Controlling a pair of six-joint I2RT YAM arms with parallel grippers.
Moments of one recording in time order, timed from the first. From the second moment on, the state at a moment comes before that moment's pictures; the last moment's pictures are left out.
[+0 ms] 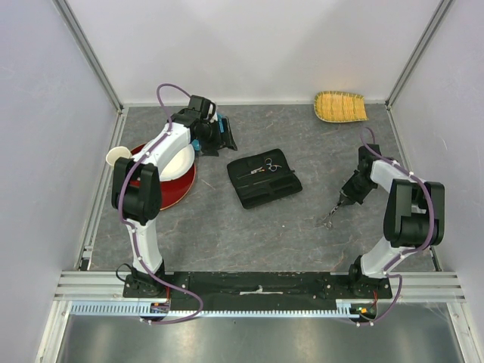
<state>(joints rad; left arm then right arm) -0.32 1.98 1.66 -0.66 0.26 -0.47 -0.13 1.67 0.96 -0.68 -0.05 0.65</state>
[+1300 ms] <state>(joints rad) -0.71 2.02 1.48 -0.17 0.61 -0.39 -0.01 1.68 1.04 -0.46 -0.31 0.94</state>
